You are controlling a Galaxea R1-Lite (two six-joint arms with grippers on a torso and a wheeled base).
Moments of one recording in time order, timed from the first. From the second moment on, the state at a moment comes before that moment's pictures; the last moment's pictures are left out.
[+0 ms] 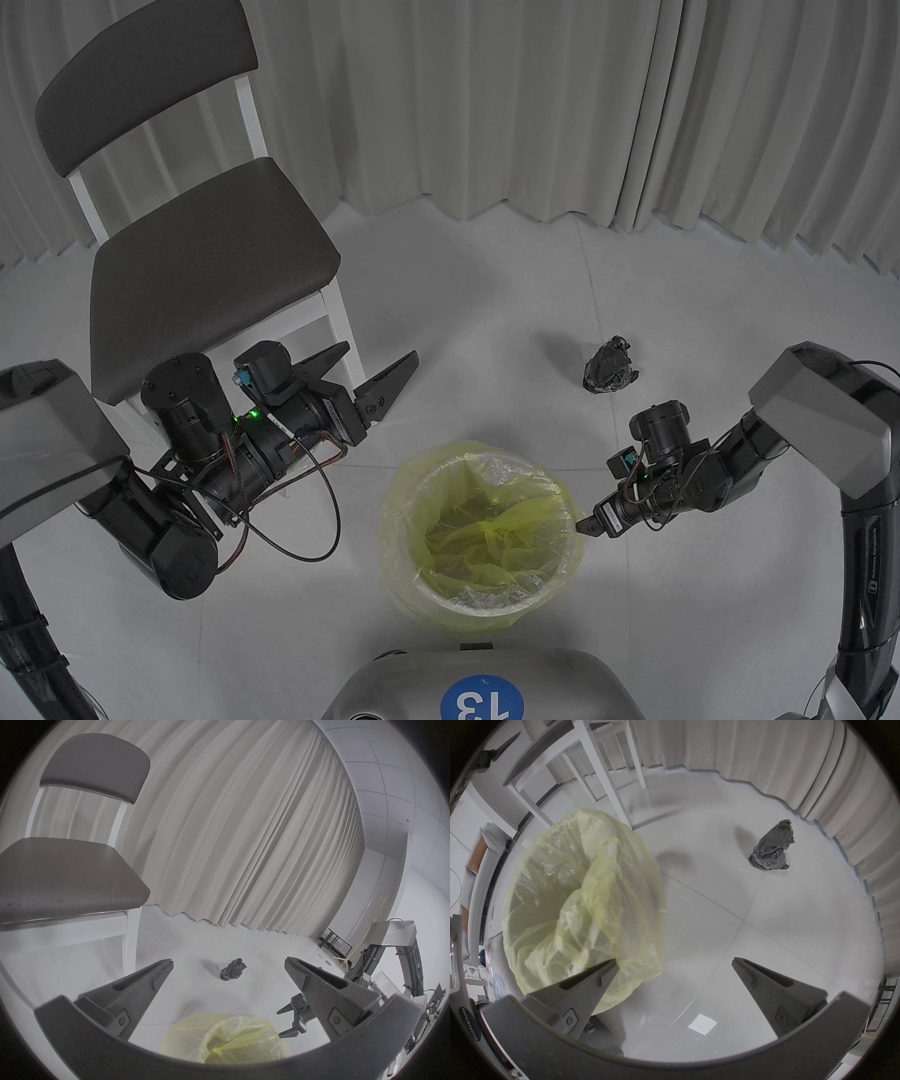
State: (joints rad) left arm -0.42 1.97 -0.64 -1.48 -0.26 -0.23; right arm 0.29 2.39 -1.14 -0.32 0.08 -0.24
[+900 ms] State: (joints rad) left arm -0.46 1.92 -0.57 -1.55 -0.28 -0.03; right arm 0.17 1.80 -0.85 -0.32 0.08 -0.19
